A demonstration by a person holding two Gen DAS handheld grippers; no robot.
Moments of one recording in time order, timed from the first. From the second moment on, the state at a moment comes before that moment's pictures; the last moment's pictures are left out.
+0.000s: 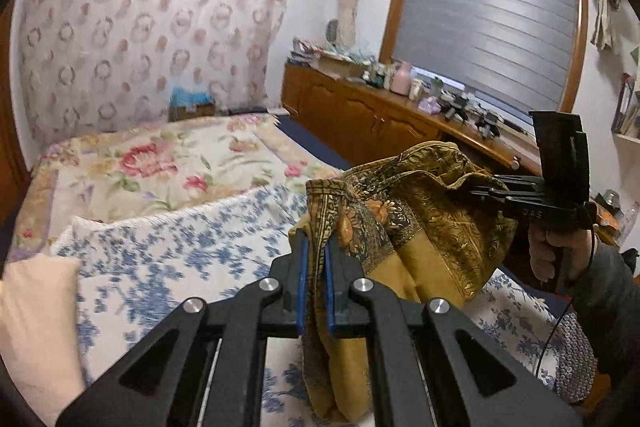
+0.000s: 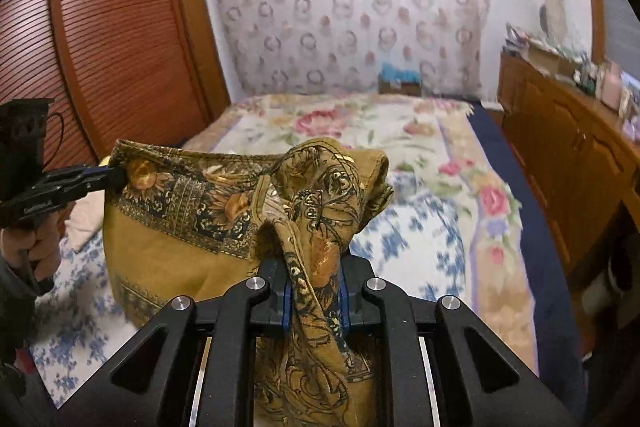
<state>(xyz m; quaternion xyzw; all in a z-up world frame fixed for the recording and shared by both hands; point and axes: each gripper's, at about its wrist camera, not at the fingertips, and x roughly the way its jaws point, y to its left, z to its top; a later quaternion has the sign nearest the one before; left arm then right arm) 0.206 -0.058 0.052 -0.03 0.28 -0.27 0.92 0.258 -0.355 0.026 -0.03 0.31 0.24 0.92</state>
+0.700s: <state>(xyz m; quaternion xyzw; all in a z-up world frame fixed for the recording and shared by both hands) 0.160 0.091 0.063 -0.05 0.22 -0.10 0.97 0.304 -0.180 0.064 -0.14 0.27 0.36 0.88</state>
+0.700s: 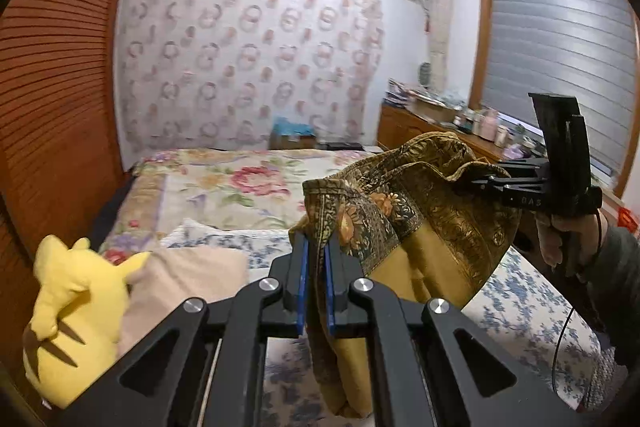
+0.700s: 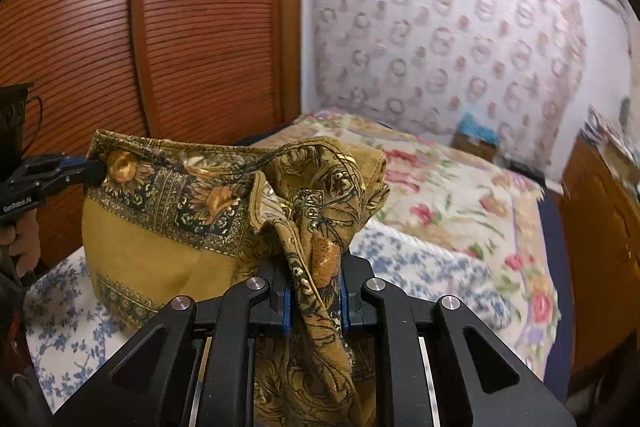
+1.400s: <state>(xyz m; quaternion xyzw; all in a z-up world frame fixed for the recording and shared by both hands) 0.086 0.213 -0.032 -0.14 0.25 0.09 0.95 0.334 0.096 0.047 -0.31 0.28 0.51 0.75</state>
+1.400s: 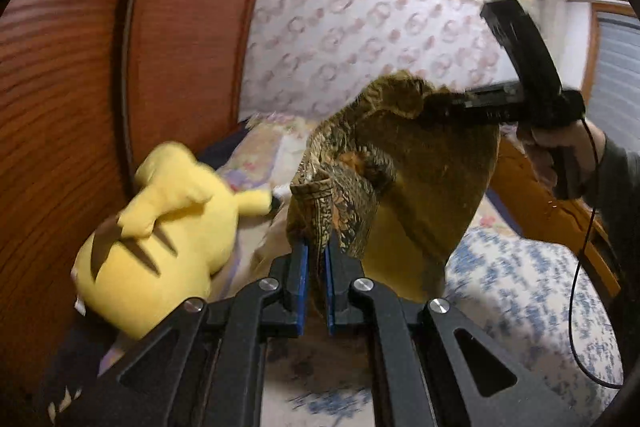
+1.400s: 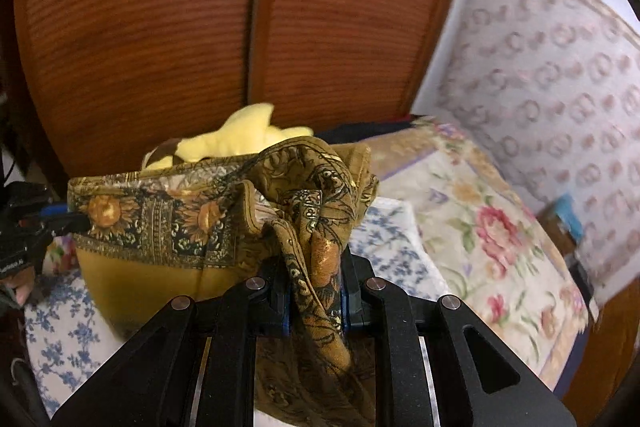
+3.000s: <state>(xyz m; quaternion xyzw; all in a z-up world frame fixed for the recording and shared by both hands) 0.070 0.172 -0.005 -0.08 0.27 0.07 0.96 0.284 0.022 -0.035 -0.17 0.31 0.45 0.82</state>
